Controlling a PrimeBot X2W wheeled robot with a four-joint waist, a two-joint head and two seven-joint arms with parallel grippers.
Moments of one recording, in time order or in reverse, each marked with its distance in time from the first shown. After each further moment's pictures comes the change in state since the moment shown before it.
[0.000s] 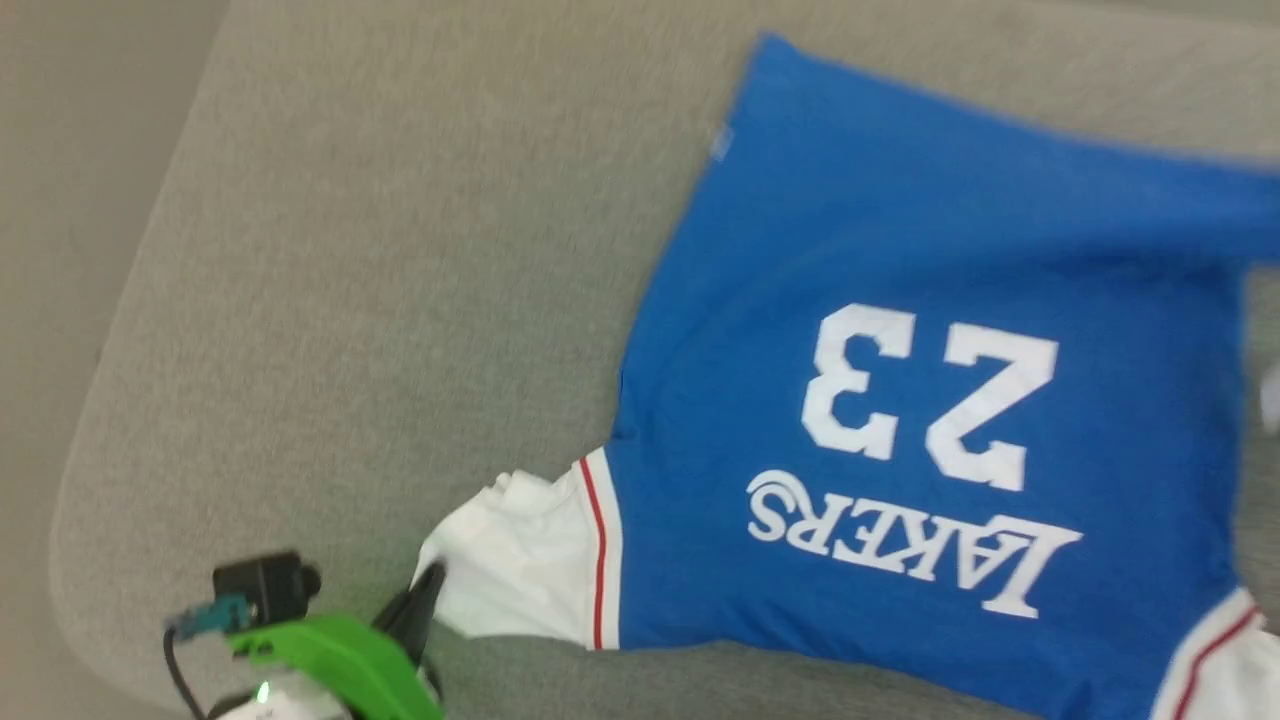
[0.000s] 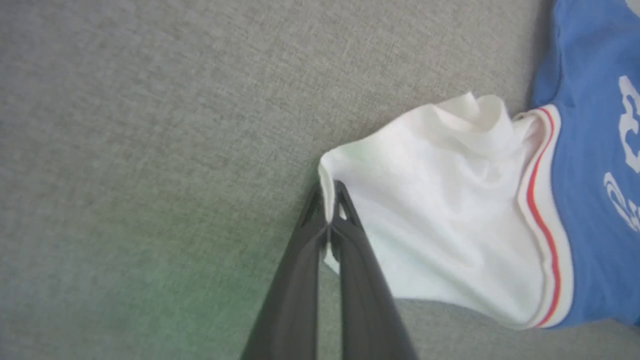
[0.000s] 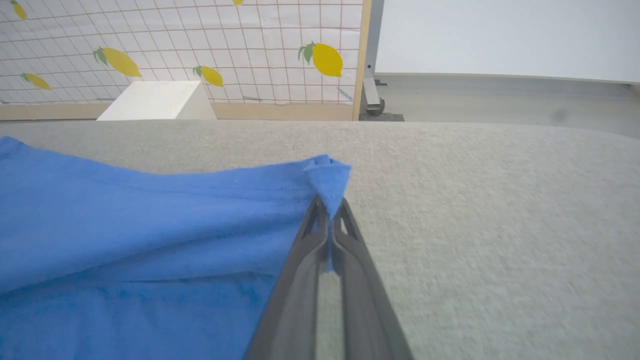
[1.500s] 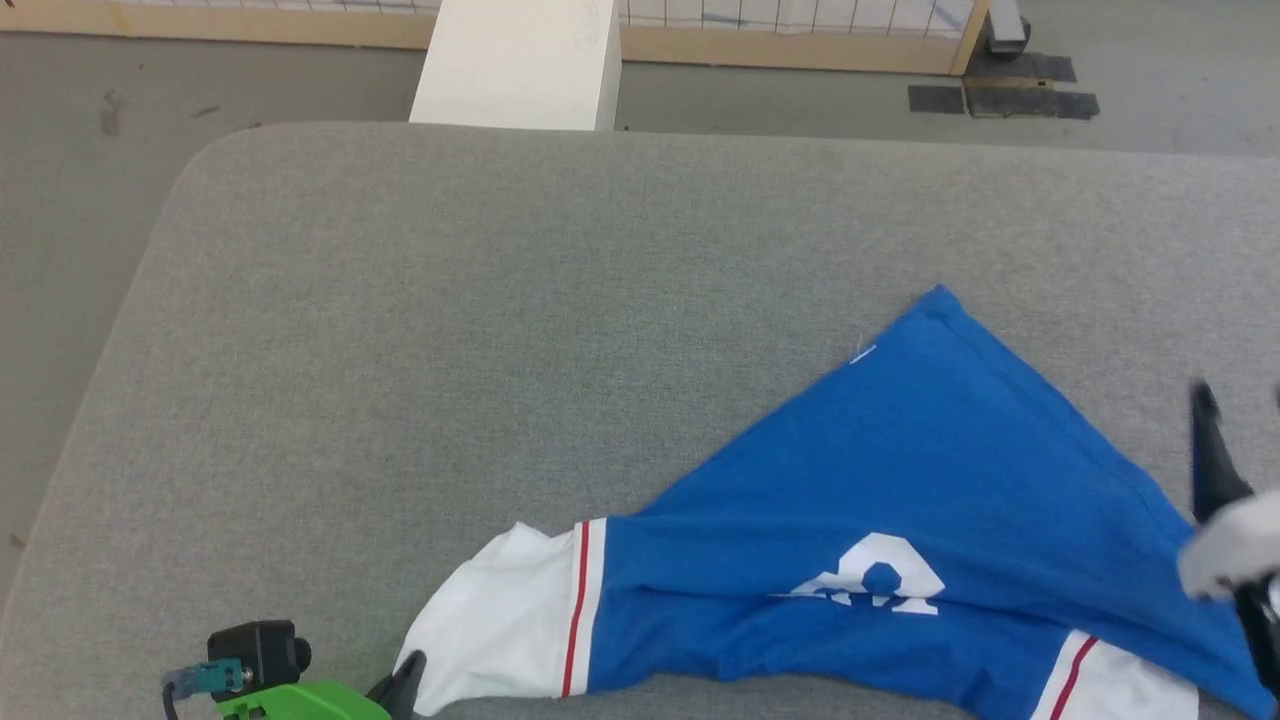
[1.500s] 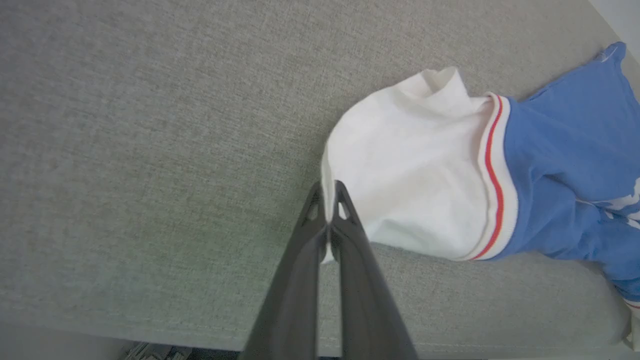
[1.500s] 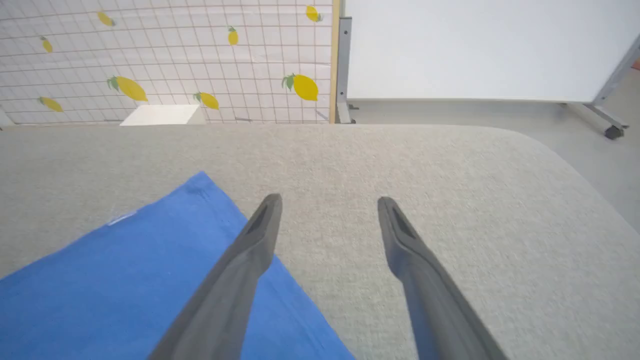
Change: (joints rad) left arm 0.125 0.053 -0.010 -0.059 -0.009 0.056 0.064; right arm 0.367 0.056 0.081 -0.219 0.065 0.000 -0.033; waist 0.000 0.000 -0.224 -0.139
